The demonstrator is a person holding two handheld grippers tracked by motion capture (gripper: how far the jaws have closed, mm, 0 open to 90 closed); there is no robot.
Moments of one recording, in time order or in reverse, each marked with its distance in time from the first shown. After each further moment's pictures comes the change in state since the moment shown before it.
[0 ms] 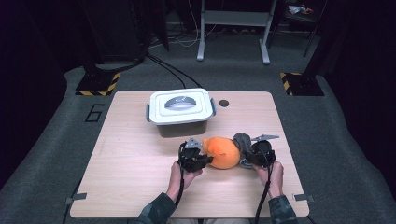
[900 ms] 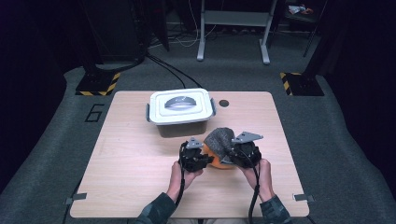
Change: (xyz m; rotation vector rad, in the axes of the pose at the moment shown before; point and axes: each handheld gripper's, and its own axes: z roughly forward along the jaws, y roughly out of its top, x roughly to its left) left arm -0.004 0.003 -0.002 -0.001 0.005 0.032; right arm 0.076 0.031 -0.046 -0.142 0.091 -0.257
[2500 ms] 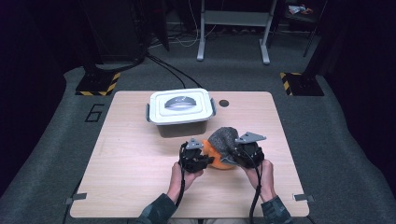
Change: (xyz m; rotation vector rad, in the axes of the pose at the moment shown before) left arm -0.003 -0.001 -0.001 -0.006 -0.007 -0.016; right arm -0.007 -0.007 0.000 0.001 -0.039 0.021
